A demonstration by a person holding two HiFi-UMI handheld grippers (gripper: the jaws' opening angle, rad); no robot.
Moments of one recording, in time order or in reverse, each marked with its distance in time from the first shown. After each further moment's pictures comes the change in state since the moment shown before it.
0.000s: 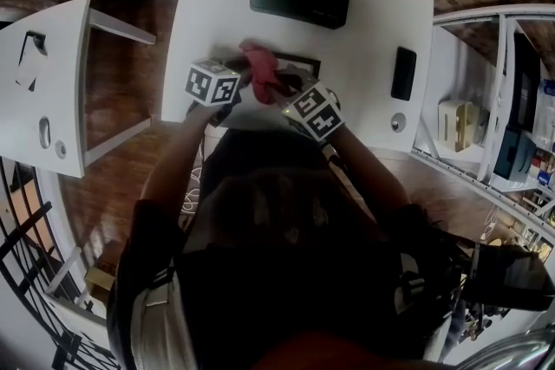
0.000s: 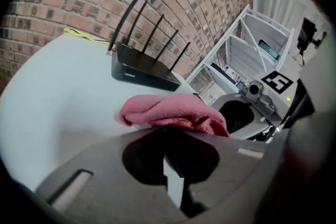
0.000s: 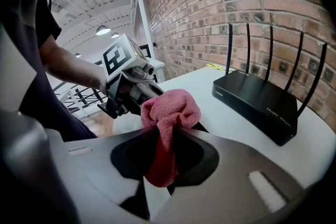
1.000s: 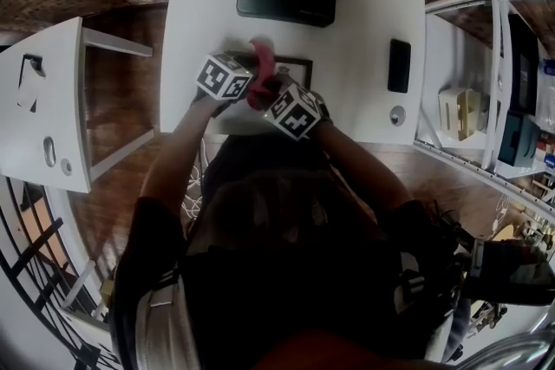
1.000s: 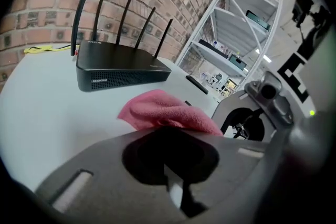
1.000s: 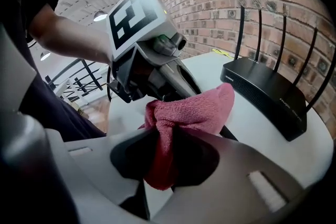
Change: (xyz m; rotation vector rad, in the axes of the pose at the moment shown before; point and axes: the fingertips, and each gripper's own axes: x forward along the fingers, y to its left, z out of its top) left arm 0.039 -0.004 0.006 0.242 0.192 -0.017; right arm 0.028 0.008 -0.024 -0.041 0.156 -0.009
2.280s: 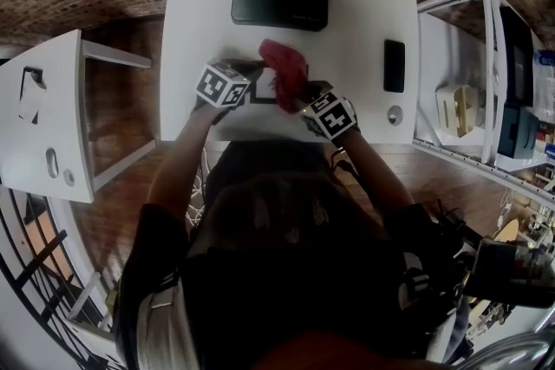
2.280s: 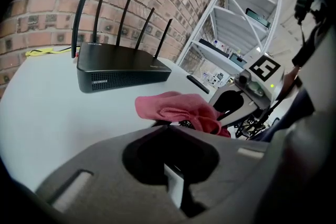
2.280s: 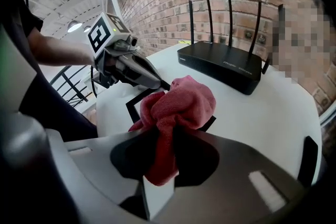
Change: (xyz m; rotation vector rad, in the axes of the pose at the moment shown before) left arm 0.000 0.001 -0.001 0.014 -0.001 0.023; right arm -0.051 -0.056 -0.071 0.249 0.021 -0.124
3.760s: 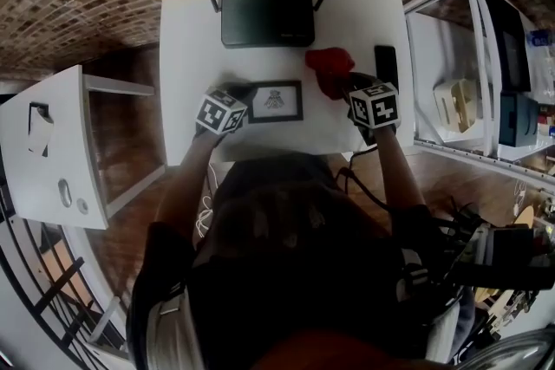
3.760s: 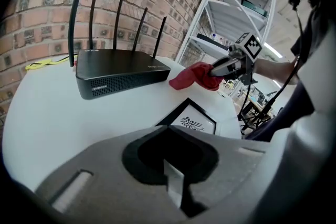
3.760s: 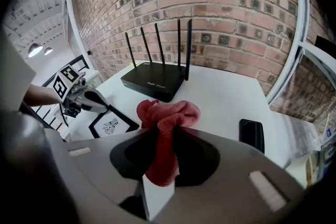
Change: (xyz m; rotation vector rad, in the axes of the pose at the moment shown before) left arm -0.002 0.004 0.002 0.086 0.015 0.054; right arm -0.099 -0.131 -0.007 0.322 -0.129 -0.278
